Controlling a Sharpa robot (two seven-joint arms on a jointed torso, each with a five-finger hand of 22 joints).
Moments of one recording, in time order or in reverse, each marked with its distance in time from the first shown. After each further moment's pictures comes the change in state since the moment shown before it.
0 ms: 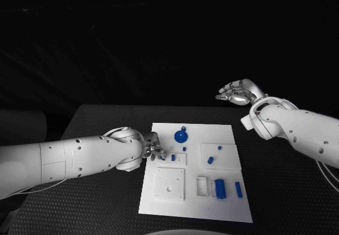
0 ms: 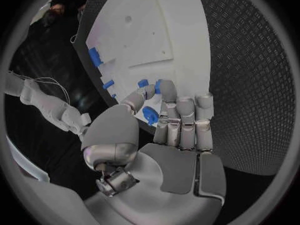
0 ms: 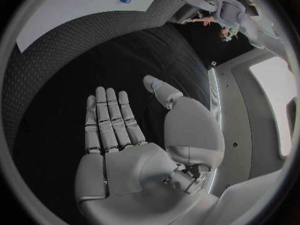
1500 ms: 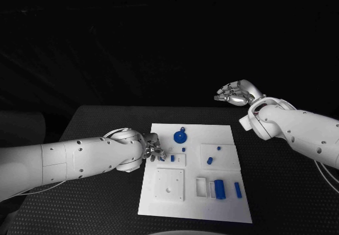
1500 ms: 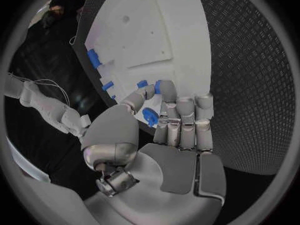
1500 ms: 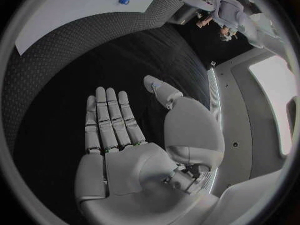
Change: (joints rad) left arm -0.005 0.013 0.001 -0.015 -0.012 0.009 0.005; left_hand 0.001 -0.001 0.000 0.000 0.004 0.001 -0.002 0.022 0.000 0.000 0.000 0.000 0.002 0.001 -0.002 0.000 0.000 0.008 0.000 0.000 0.004 0.000; right arm 0.000 0.003 0.000 -0.001 0.002 0.010 0.002; right_hand 0.000 0.000 -0.004 0.004 0.004 -0.003 0.003 0.004 -0.004 0.011 -0.004 -0.023 -0.002 0.000 0.000 -0.007 -0.010 0.000 0.000 0.000 -0.012 0.001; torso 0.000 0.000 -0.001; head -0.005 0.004
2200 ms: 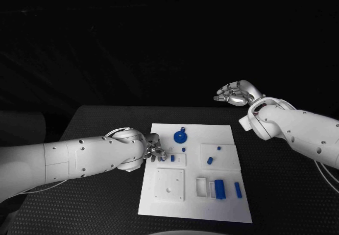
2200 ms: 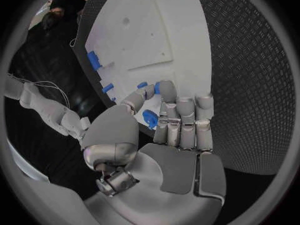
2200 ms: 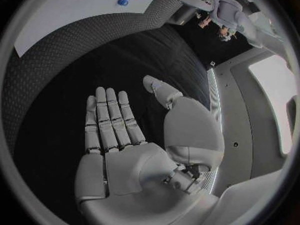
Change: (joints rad) left arm 0.000 0.018 0.001 -0.018 -0.004 0.032 0.000; left_hand -0.005 0.005 0.002 0.002 -0.021 0.023 -0.014 0.021 0.006 0.028 -0.017 0.000 0.005 0.000 -0.001 0.000 0.002 -0.008 0.004 -0.004 0.006 0.000; right arm 0.000 0.001 0.000 0.001 0.000 0.008 -0.001; right_hand 0.004 0.004 0.000 0.000 0.012 0.000 0.000 0.004 -0.003 0.004 0.004 -0.012 0.000 0.000 0.000 -0.004 -0.006 0.000 0.000 0.000 -0.004 0.003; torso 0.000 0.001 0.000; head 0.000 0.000
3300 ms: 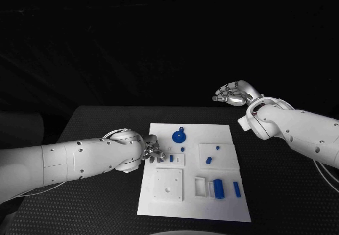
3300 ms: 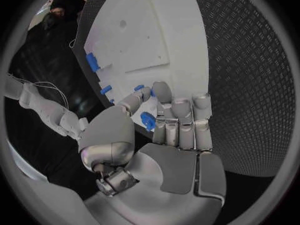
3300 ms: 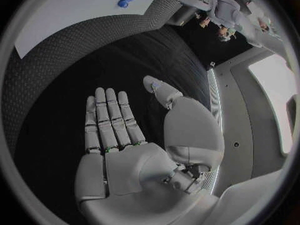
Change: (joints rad) left arm -0.011 -0.008 0.002 -0.010 0.000 0.006 0.009; left_hand -0.054 -0.151 0.084 0.063 -0.190 -0.014 -0.002 -0.021 -0.011 0.005 -0.030 -0.011 0.019 0.060 -0.065 -0.015 -0.004 0.017 0.011 -0.004 -0.006 0.000; right arm -0.002 -0.007 0.000 0.005 0.000 0.010 -0.002; right_hand 0.000 0.000 -0.006 0.005 0.008 -0.007 0.001 0.000 -0.006 0.007 0.000 -0.027 -0.001 -0.013 0.013 -0.008 -0.012 0.000 -0.010 0.006 -0.016 0.007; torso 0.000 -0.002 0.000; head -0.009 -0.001
